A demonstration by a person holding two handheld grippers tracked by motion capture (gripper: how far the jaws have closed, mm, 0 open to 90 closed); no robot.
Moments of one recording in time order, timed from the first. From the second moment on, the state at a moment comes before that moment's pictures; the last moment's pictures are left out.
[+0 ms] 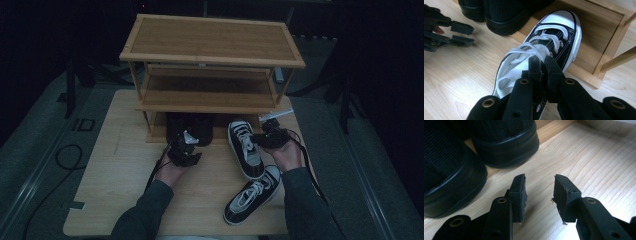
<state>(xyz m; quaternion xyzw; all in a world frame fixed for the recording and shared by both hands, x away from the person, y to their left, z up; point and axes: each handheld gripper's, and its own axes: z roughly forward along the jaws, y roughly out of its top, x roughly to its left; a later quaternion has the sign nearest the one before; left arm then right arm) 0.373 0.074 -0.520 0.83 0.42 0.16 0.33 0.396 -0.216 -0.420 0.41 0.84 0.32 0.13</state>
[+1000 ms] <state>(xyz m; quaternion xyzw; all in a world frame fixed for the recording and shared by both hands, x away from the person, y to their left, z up) 0.411 0.006 -0.532 0.83 0.41 0.19 0.32 0.387 -0.252 -0.397 0.35 0.88 0.32 0.10</state>
